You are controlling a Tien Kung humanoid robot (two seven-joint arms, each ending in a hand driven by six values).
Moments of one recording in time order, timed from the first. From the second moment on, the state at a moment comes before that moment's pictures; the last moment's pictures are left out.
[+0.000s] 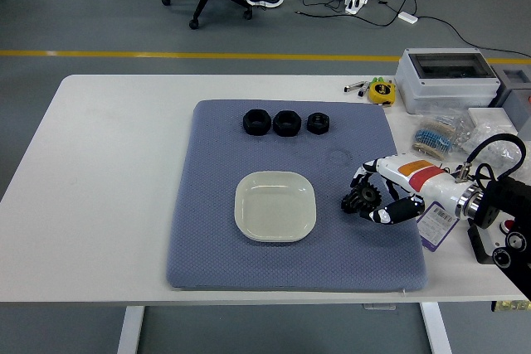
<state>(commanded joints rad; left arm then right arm) -0.12 0.10 -0.68 -0.22 1.02 0.17 0.14 0.47 -0.43 0.94 1.30 -2.00 0.13 0.24</state>
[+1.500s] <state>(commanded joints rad) -0.12 0.11 -0.68 -0.22 1.01 0.18 0.15 0.79 -0.18 0.57 1.12 -1.95 0.03 0.24</state>
